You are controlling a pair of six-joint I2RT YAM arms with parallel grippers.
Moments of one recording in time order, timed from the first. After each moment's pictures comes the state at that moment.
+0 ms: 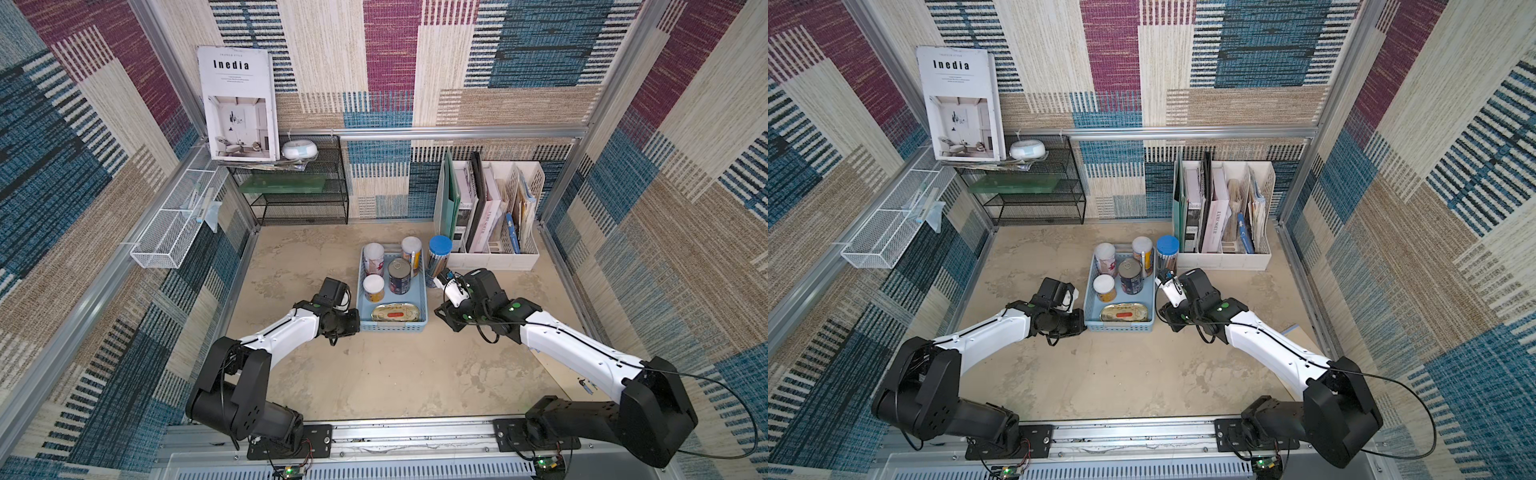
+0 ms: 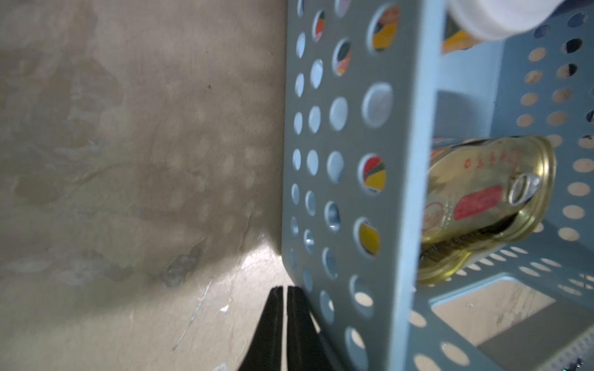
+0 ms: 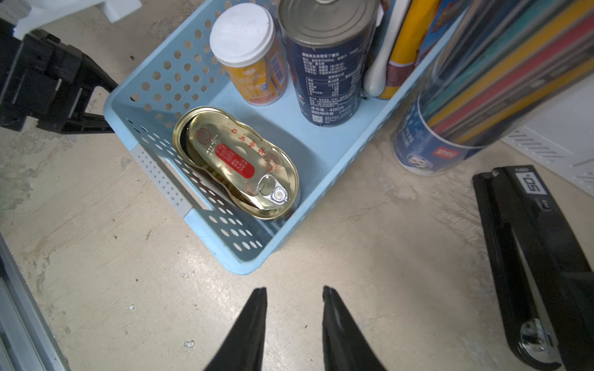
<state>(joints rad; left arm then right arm) -0.34 1.46 0.76 -0.43 0.26 -0.46 0.59 1.27 0.83 -0.36 -0.19 -0.02</state>
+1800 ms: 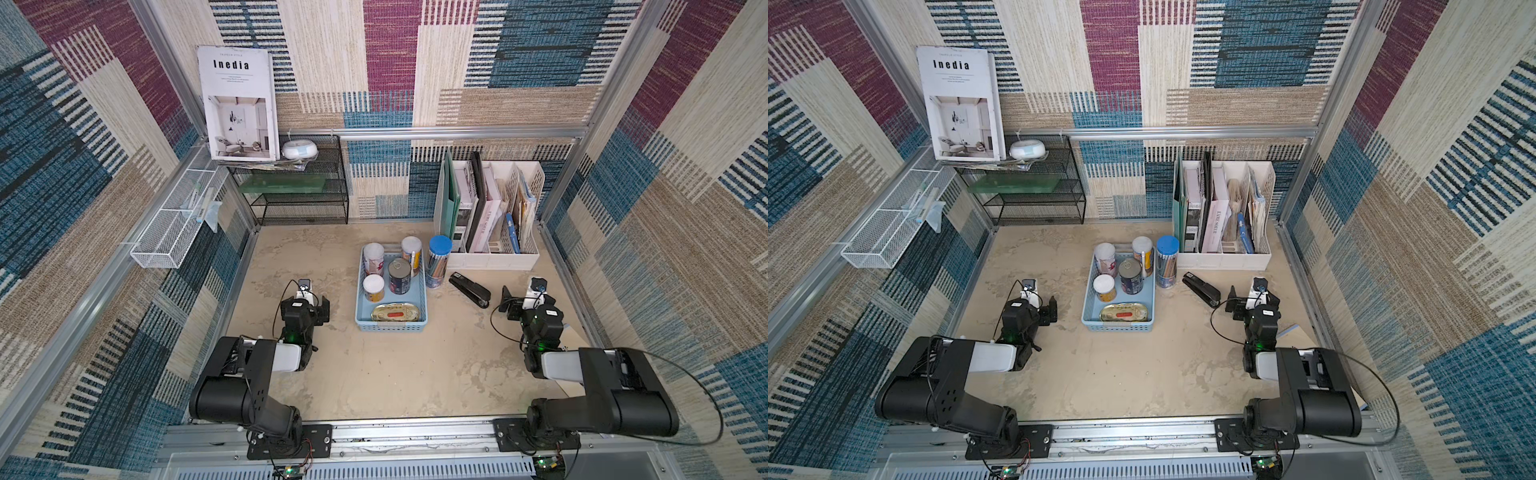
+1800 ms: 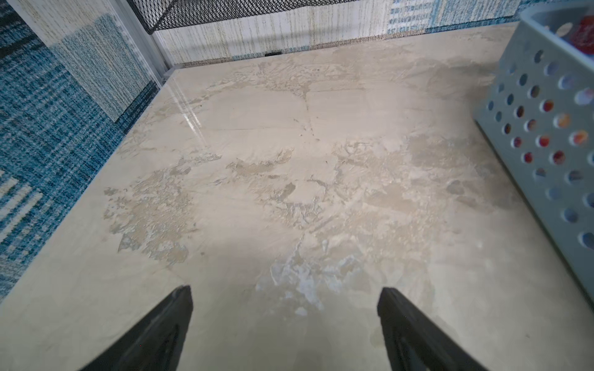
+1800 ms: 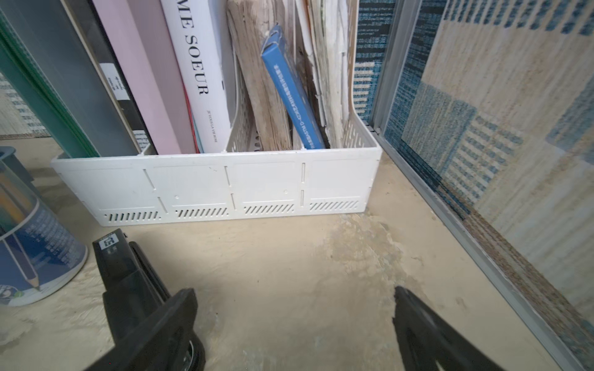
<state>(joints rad) -0.07 1.51 0.34 0.78 -0.17 0.07 -0.04 1.48 0.19 1.09 0.07 0.00</state>
